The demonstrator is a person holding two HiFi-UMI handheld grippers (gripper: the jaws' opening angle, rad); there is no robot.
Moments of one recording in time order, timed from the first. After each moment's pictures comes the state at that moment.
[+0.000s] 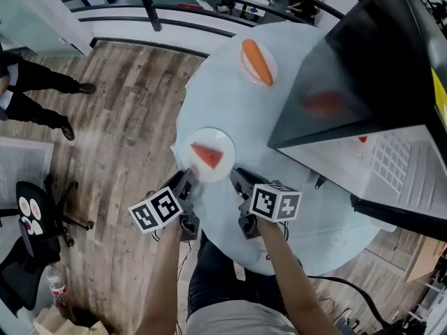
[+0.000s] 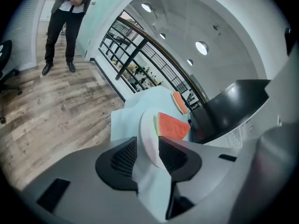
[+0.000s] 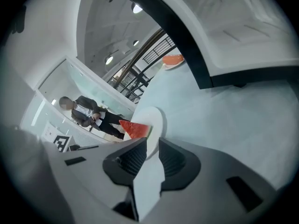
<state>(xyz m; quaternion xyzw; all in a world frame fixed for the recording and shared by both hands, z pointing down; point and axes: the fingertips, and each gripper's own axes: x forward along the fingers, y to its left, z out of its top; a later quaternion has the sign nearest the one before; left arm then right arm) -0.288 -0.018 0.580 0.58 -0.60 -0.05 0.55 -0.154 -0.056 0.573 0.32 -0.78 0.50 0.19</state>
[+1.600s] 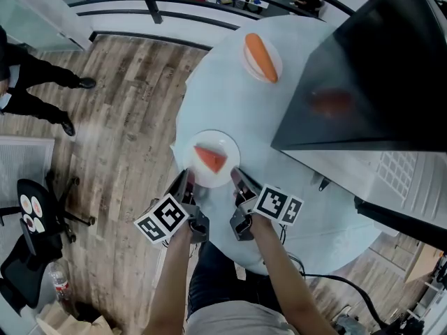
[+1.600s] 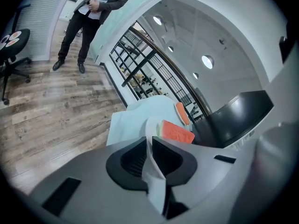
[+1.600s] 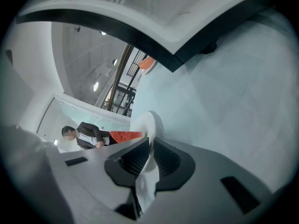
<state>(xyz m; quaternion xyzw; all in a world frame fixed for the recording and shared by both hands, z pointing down) -0.289 -0.022 0.574 0.53 -0.65 -0.11 0.54 -0.156 -0.062 0.583 0.36 -0.70 0.62 0.06</state>
